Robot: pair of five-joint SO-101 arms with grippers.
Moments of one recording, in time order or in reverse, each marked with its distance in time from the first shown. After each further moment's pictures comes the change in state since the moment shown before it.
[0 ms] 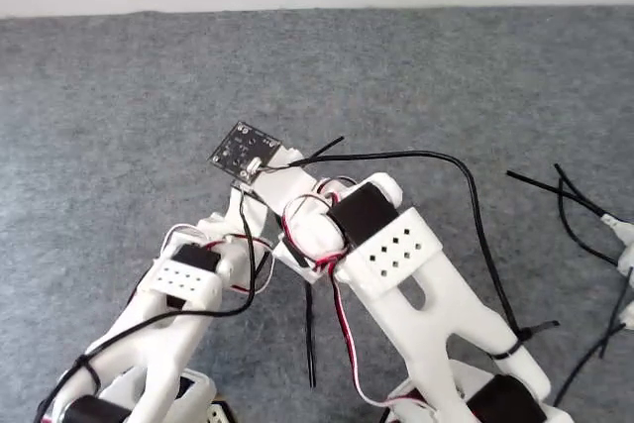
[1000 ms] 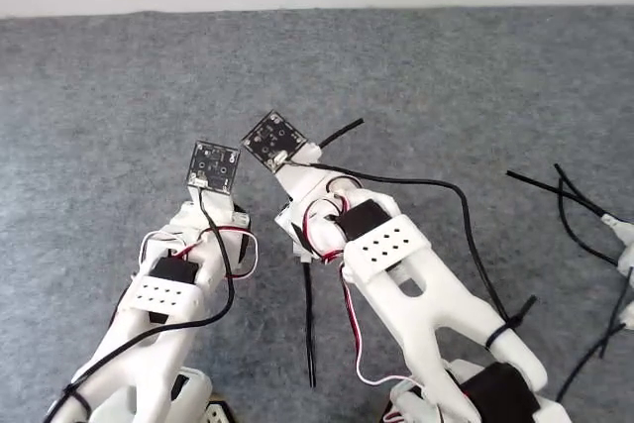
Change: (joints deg) left arm -7.5 -6.7 4.7 -12.3 10.2; right arm 6.5 2.8 25.2 -45.0 0.7
